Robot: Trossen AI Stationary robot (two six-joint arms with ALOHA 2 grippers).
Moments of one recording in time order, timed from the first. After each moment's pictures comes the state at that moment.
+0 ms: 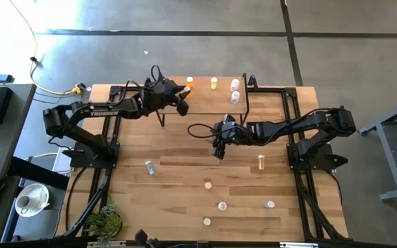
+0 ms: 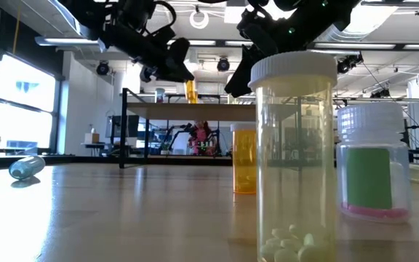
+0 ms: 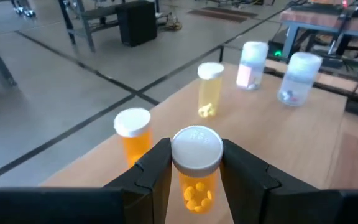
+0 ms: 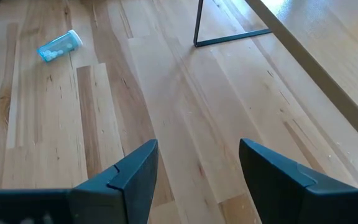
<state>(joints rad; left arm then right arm) 0.57 1.41 0.83 0.29 -0.22 -0.04 0.01 1.53 0.96 -0.09 0.29 0.15</state>
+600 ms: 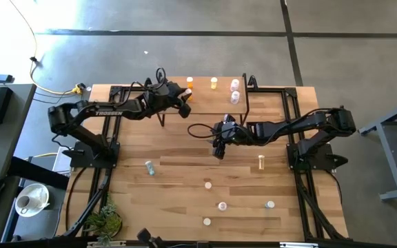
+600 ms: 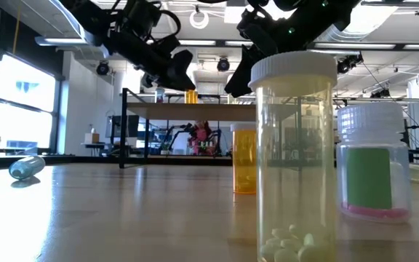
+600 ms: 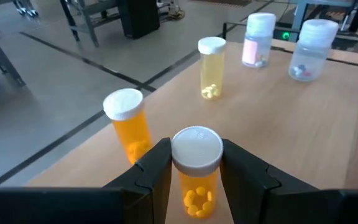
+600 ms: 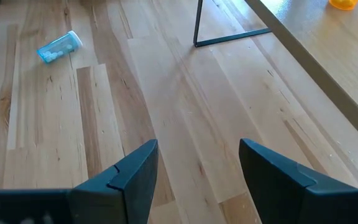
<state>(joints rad) 0.56 1.47 0.83 0.31 -0.25 0.01 0.01 1.53 0.96 -0.09 0.29 0.16</state>
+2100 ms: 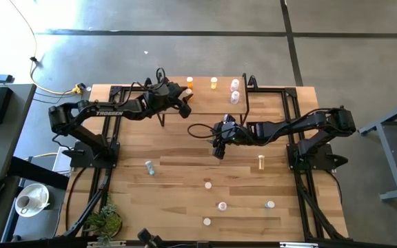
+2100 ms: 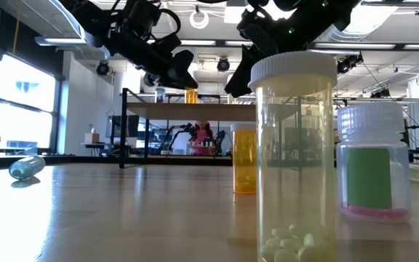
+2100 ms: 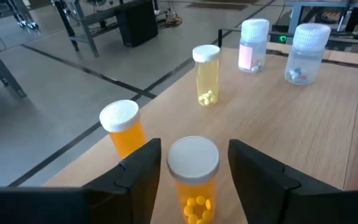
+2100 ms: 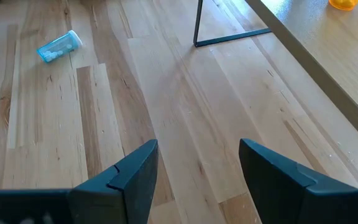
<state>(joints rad) 0.56 1.48 0.82 0.34 -0.24 0.06 0.01 1.53 0.96 -0.09 0.29 0.16</state>
